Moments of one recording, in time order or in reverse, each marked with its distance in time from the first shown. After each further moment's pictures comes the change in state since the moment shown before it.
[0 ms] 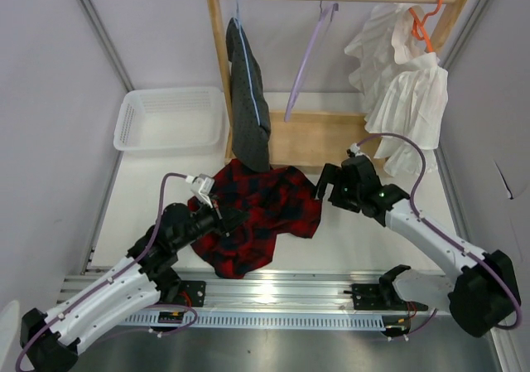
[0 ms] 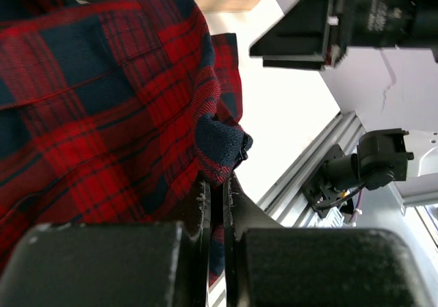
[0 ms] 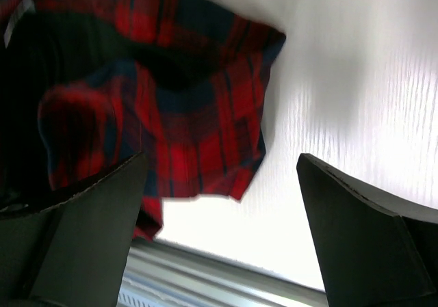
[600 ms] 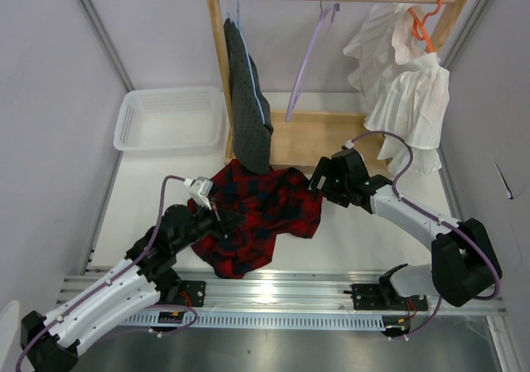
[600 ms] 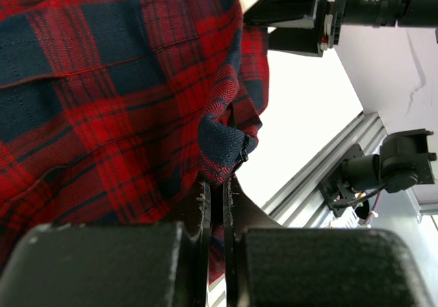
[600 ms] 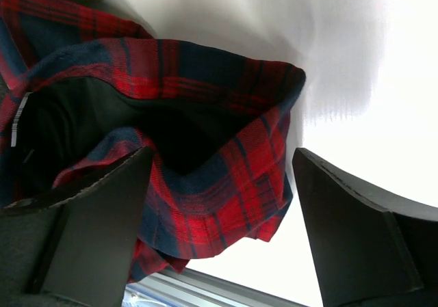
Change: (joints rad) left arm 0.000 -0.040 -0.005 -0.114 -0.059 -0.010; right arm -0.027 0.230 0.062 0.132 -0.011 0.105
